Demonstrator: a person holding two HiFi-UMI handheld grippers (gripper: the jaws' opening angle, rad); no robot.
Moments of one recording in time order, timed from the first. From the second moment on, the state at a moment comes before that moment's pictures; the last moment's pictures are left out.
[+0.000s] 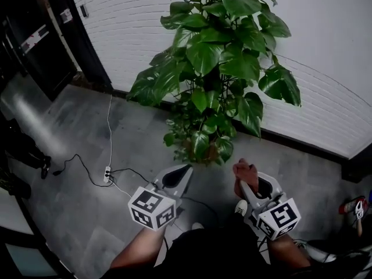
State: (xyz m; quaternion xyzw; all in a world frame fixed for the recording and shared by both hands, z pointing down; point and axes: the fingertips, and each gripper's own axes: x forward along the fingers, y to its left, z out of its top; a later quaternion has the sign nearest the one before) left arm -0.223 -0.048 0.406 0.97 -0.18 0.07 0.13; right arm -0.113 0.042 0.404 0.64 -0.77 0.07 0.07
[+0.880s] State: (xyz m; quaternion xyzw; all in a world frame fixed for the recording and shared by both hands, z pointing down) left arm -0.211 -0.040 0.407 0.97 -0.17 0.07 0.13; right arm -0.108 0.050 0.423 0.63 -0.77 0.08 0.07
